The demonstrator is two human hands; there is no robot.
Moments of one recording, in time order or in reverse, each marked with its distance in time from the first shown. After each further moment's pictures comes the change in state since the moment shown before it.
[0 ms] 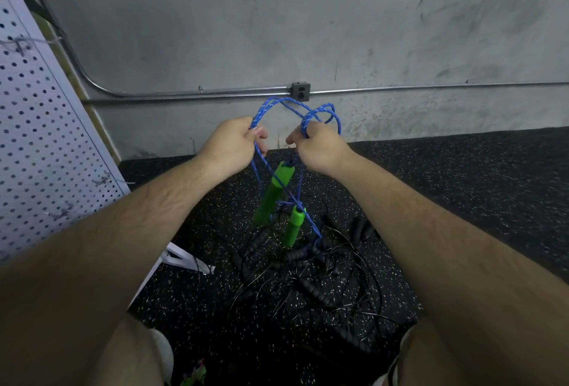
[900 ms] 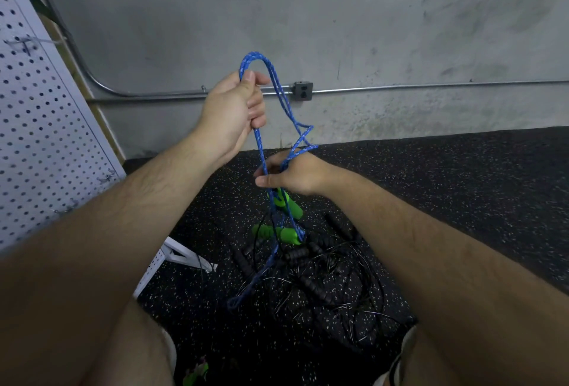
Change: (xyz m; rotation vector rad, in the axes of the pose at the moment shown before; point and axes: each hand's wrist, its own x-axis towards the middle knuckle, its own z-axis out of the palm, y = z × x) left_hand -0.008 0.056 -0.015 -0.861 0.050 0.078; right_hand -0.017 0.004 0.031 -0.044 -0.359 -0.166
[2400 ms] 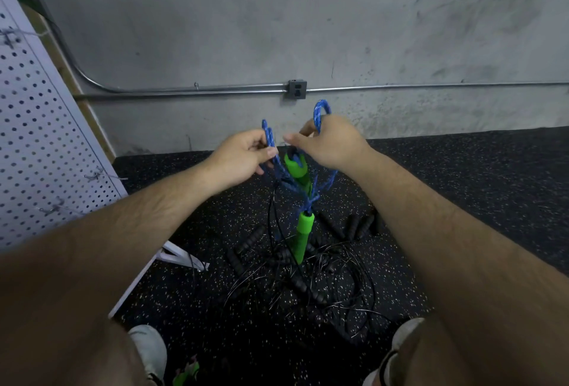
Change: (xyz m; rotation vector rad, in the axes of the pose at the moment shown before) left_hand -0.015 -0.063 -0.024 0.686 -0.253 -0.127; right_hand -0.021 -0.002 -0.056 -0.258 0.401 0.195
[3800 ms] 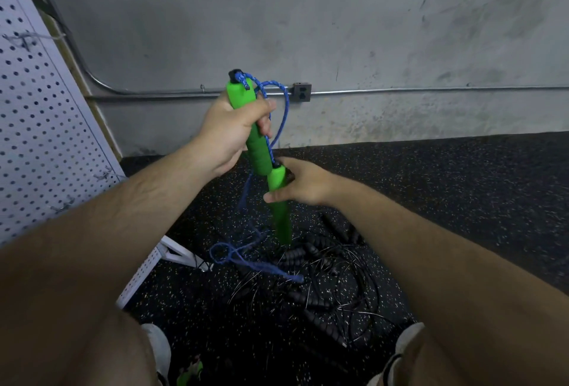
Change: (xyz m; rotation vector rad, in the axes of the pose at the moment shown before) left_hand -0.006 0.053 -0.018 -0.538 0.238 0.131; right_hand -0.005 0.014 0.071 0.333 -0.485 -0.067
